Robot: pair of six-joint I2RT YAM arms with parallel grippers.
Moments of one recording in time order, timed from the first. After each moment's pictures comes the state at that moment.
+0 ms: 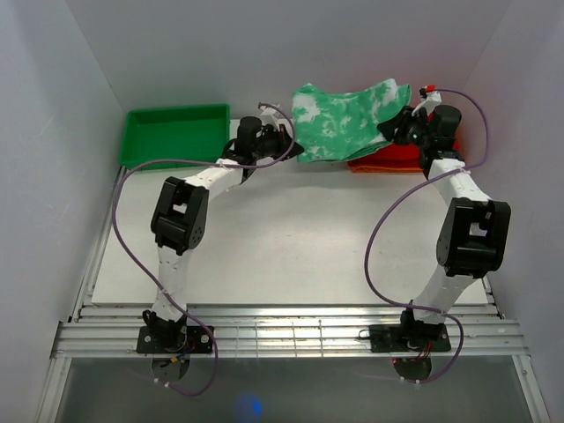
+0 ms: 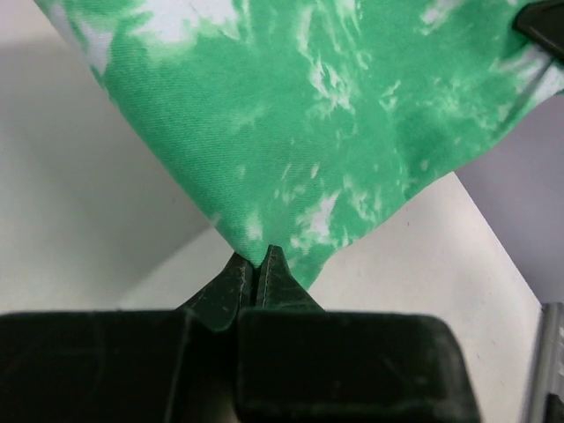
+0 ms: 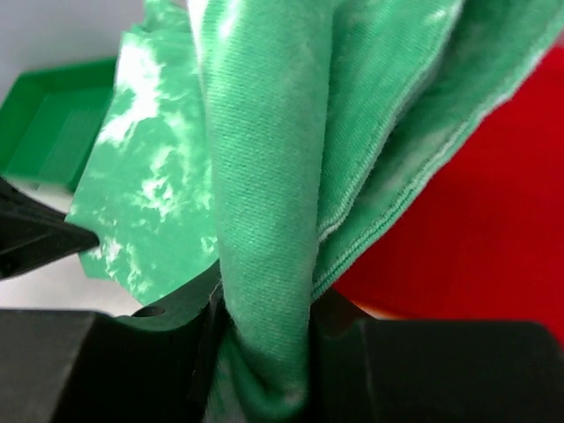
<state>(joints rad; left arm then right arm) -0.41 2.10 1.54 0.27 0.52 -0.48 -0.04 1.75 1.30 0.18 -0.56 0.28</state>
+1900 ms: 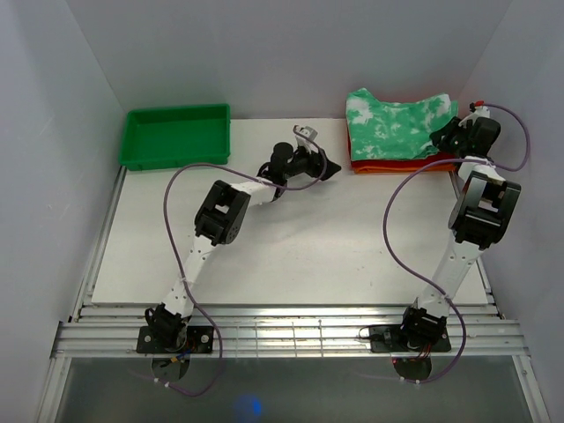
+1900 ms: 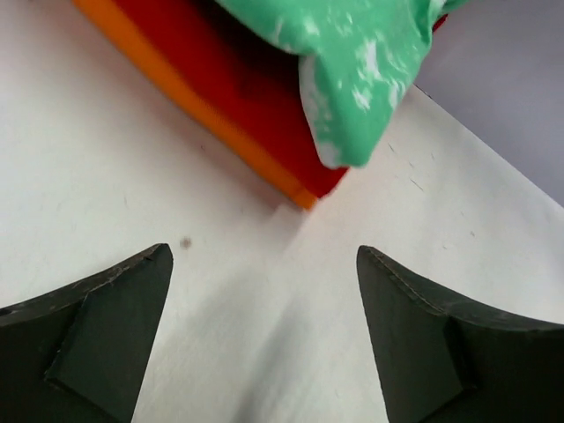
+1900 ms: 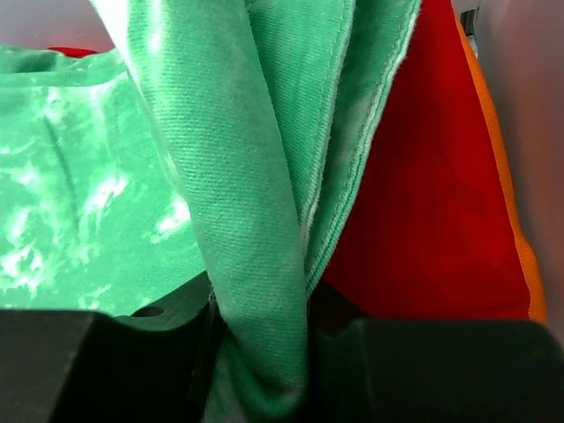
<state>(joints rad) -0.56 2.70 2.02 0.69 0.49 -0.39 -0.37 2.18 1.62 0.22 -0.46 0.23</state>
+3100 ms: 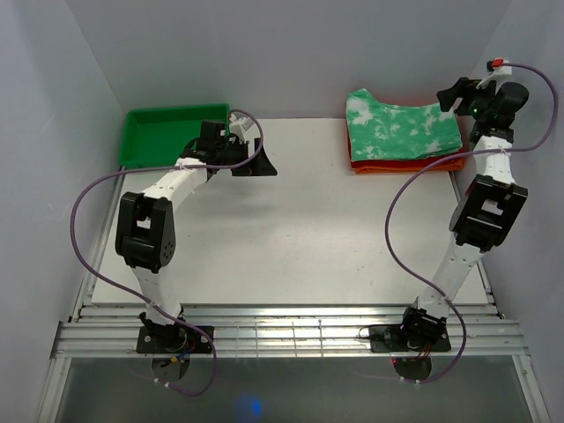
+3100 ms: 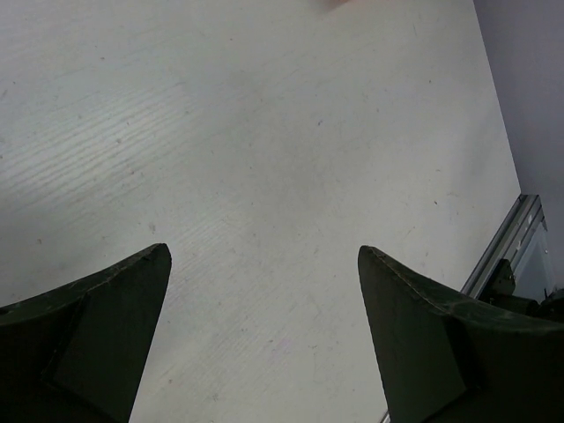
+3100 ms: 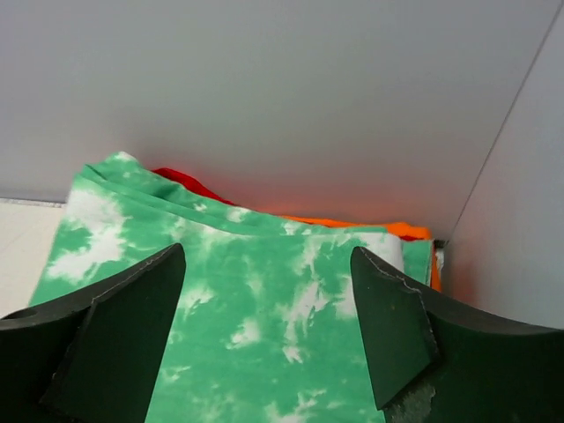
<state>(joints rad) -0.27 1.90 1.48 -0.24 0.66 -0.27 -0.38 2.09 1.88 0.17 -0.62 0.07</state>
